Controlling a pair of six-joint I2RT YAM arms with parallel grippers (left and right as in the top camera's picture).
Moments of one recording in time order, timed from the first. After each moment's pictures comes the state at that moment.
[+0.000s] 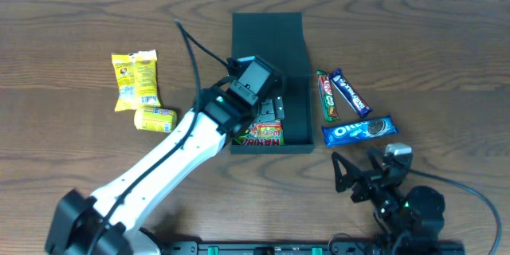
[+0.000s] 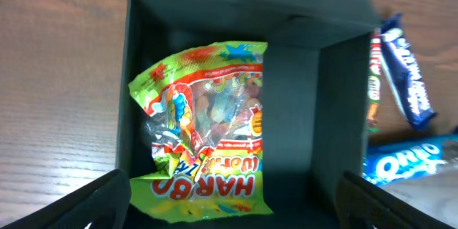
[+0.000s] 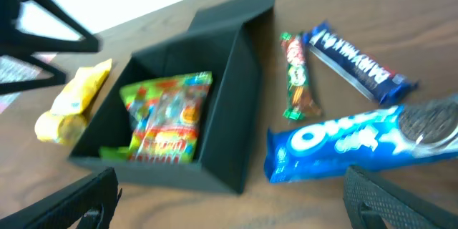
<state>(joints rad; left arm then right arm) -0.70 1.56 1.27 -0.76 -0.11 -0.78 0.01 0.06 0.17 -0.48 -0.38 0.35</state>
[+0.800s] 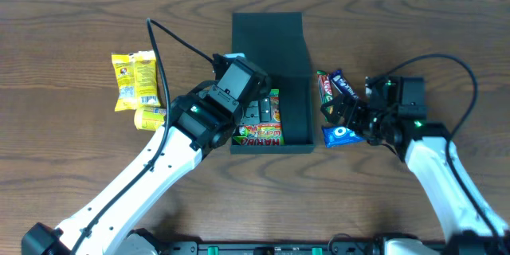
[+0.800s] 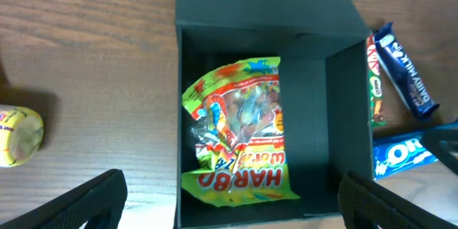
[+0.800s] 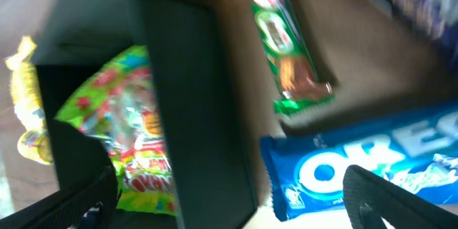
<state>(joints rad) -0.68 1.43 1.27 -0.85 -0.17 -0.66 0.01 1.39 0.77 -0.49 -0.47 0.52</state>
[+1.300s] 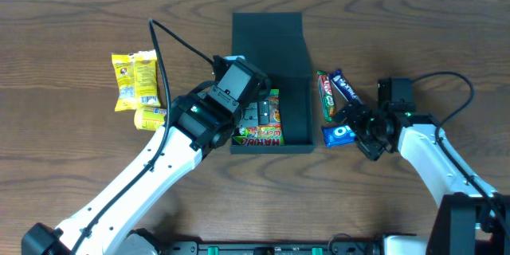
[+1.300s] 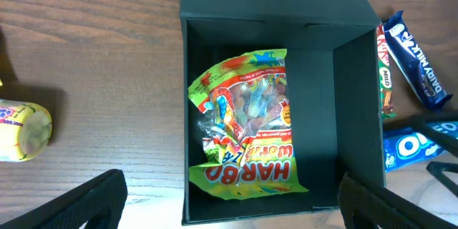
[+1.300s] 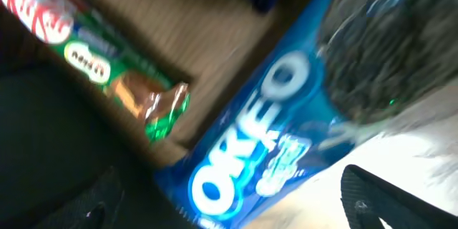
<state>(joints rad) -0.68 1.43 1.27 -0.87 -0.17 -0.64 0.01 1.50 0.77 -0.54 -0.23 0.87</state>
